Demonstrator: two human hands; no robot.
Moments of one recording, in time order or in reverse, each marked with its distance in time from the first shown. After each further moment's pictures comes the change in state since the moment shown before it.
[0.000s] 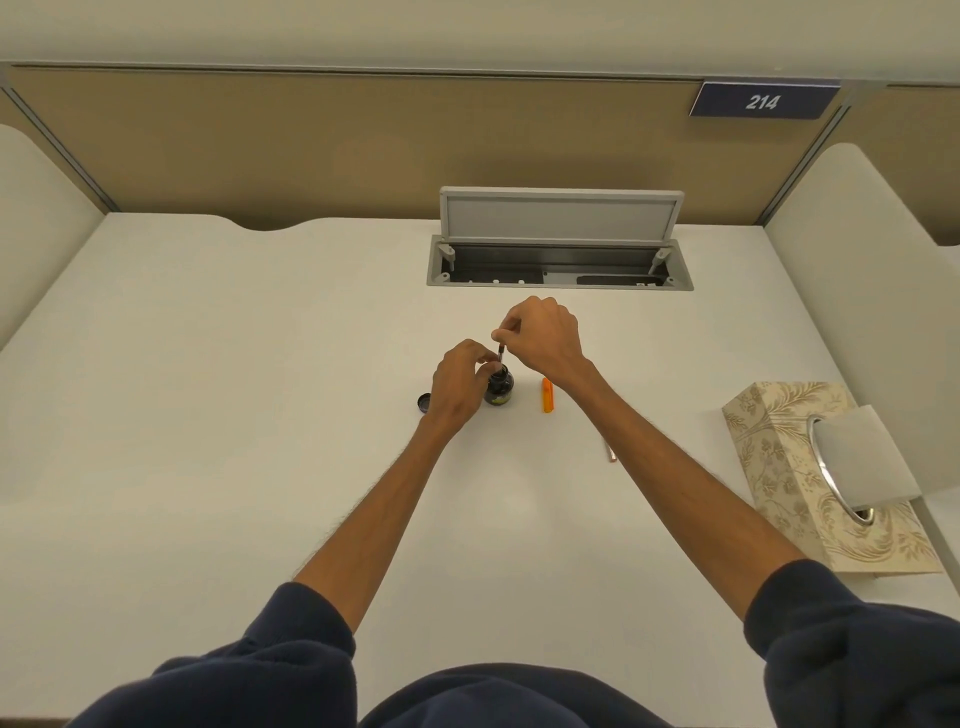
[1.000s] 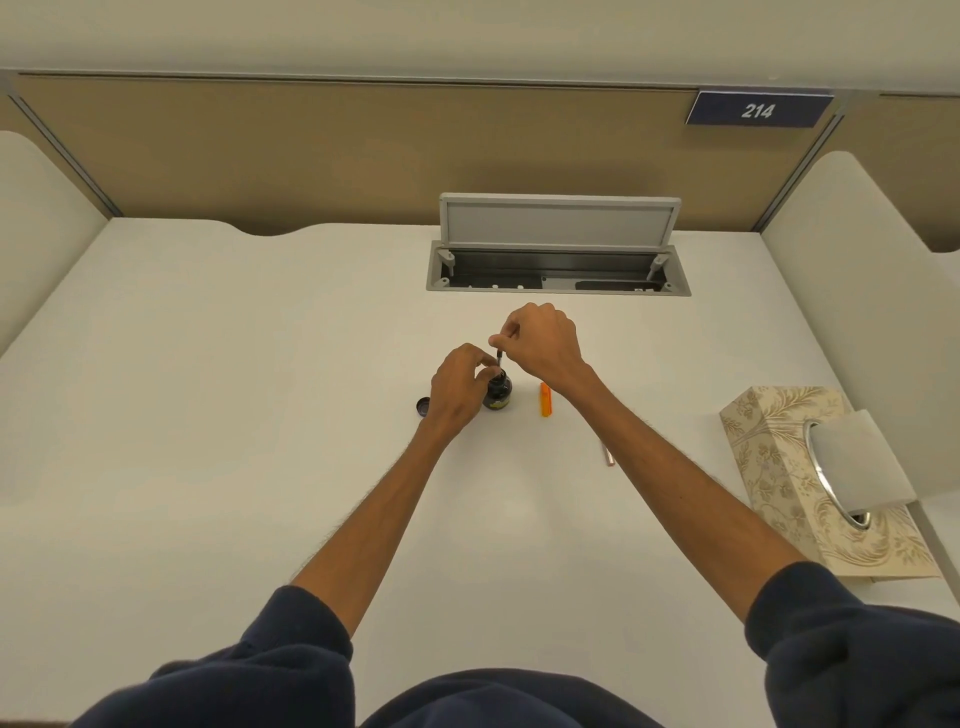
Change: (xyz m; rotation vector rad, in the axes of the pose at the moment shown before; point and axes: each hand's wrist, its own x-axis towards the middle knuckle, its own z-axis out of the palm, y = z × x) left_hand 0.000 -0.001 0.003 0.038 -0.009 -0.029; right_hand -0.001 0.000 -0.002 -0.029 -0.022 0.009
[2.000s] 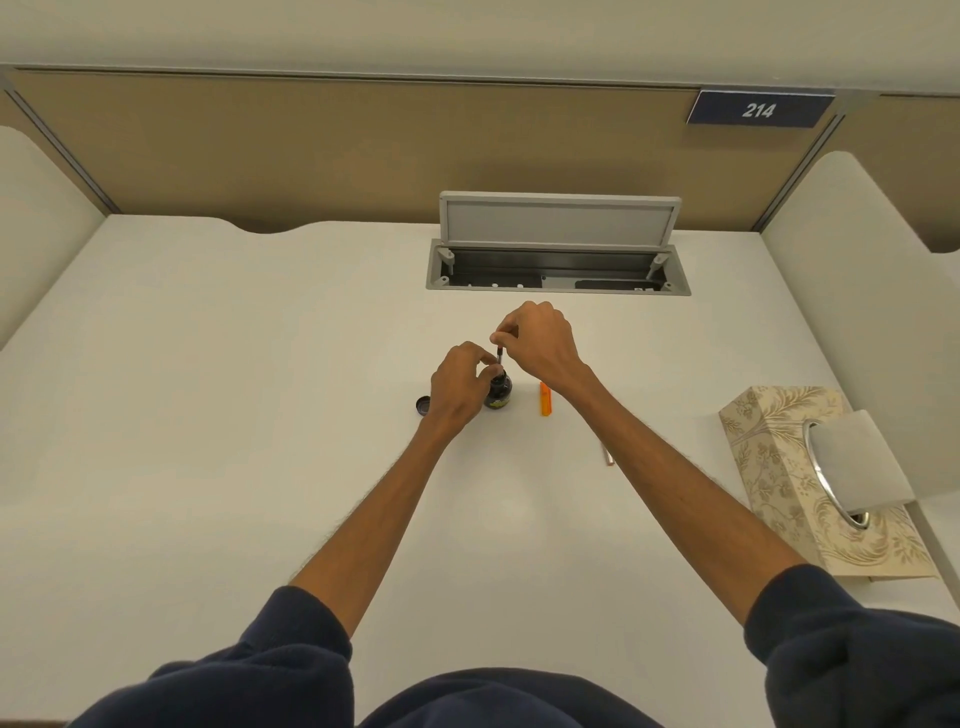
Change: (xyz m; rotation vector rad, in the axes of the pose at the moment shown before) left_hand -0.003 0.008 -0.003 0.034 0.001 -0.021; right_hand -0.002 -0.004 0.001 0.078 0.010 -0.045
